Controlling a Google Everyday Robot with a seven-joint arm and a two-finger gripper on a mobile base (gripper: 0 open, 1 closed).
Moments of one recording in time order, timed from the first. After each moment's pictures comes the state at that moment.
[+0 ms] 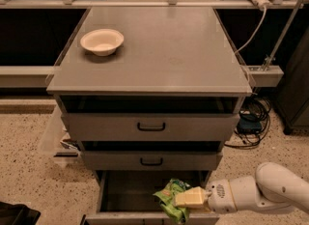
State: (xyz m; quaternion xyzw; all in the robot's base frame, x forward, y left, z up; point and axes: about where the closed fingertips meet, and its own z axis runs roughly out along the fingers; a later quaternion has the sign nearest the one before) arm 0.359 -0.095 0.571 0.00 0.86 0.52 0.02
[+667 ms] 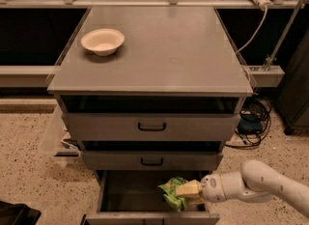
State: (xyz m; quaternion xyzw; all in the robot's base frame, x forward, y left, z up) arm 0.417 -0.108 0.480 0.03 0.85 0.53 0.01
